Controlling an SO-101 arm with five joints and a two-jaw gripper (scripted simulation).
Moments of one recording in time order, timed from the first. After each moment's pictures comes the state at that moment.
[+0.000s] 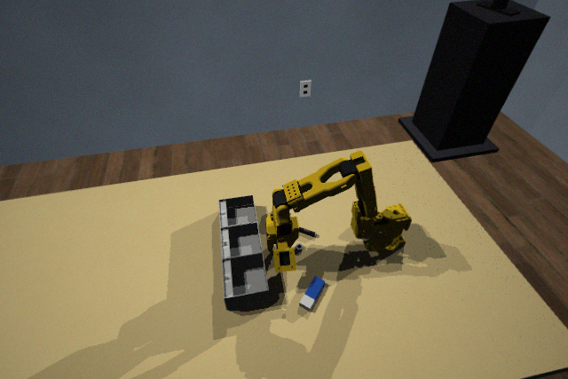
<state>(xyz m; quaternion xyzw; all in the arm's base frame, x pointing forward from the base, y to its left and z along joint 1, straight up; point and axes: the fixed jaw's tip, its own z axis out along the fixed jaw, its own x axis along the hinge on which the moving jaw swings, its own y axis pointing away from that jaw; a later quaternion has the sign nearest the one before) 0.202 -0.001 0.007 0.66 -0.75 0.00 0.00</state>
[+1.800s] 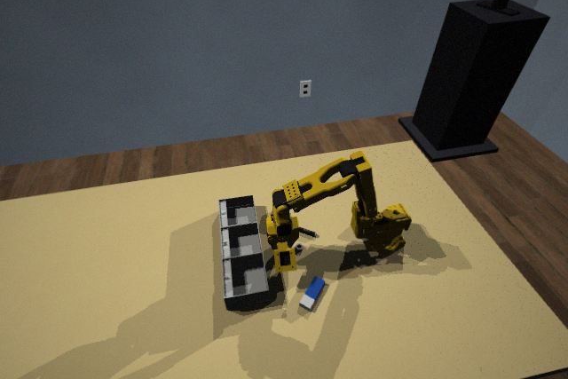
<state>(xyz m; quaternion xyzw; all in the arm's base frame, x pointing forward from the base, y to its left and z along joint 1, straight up) 0.201 -0.001 0.007 0.66 -0.75 0.00 0.01</state>
